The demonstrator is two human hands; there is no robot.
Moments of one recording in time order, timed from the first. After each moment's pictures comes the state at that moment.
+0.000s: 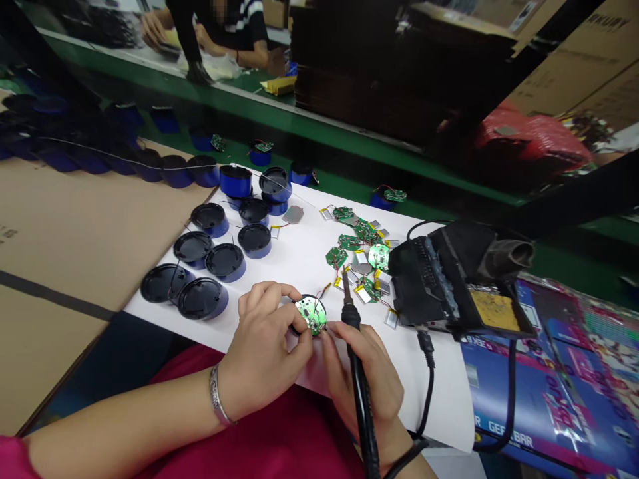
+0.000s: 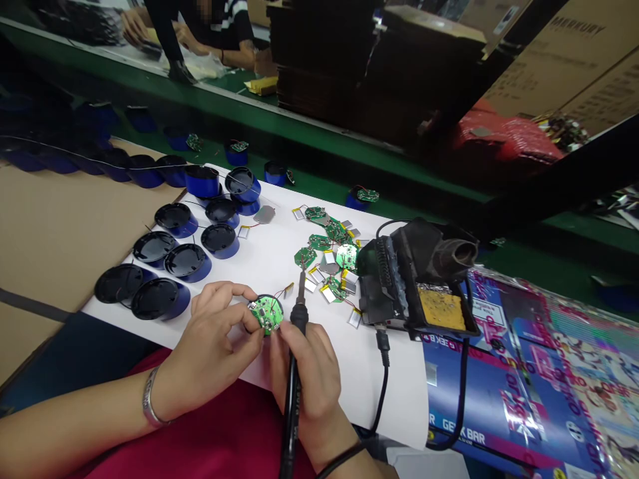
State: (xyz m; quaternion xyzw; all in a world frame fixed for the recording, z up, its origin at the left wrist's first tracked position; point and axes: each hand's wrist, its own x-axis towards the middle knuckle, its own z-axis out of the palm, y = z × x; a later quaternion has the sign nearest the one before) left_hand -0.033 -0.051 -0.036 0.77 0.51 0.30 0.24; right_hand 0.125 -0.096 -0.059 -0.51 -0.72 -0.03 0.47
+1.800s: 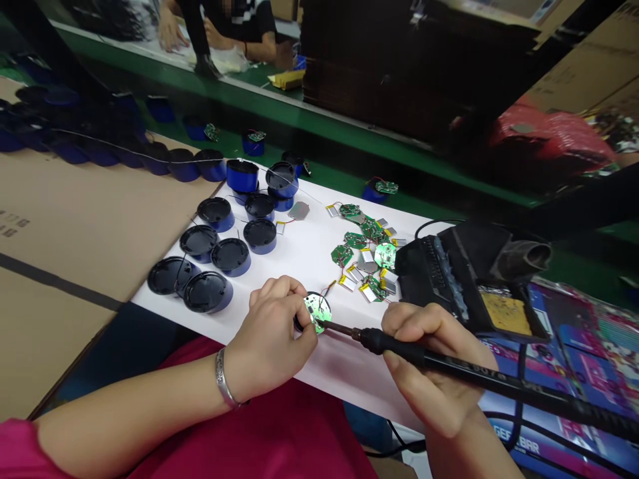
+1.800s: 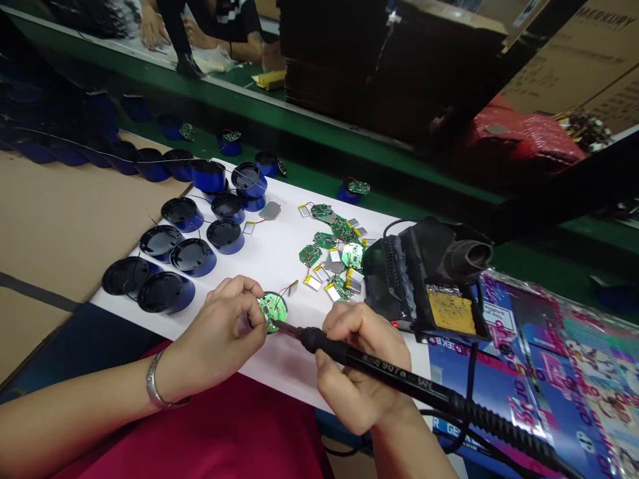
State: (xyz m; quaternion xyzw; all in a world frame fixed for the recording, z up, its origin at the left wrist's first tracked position) left_hand -0.029 -0.040 -0.026 0.73 0.54 0.21 0.35; right_hand 0.175 -0.074 -0.013 -0.43 -0.65 0.34 0.53
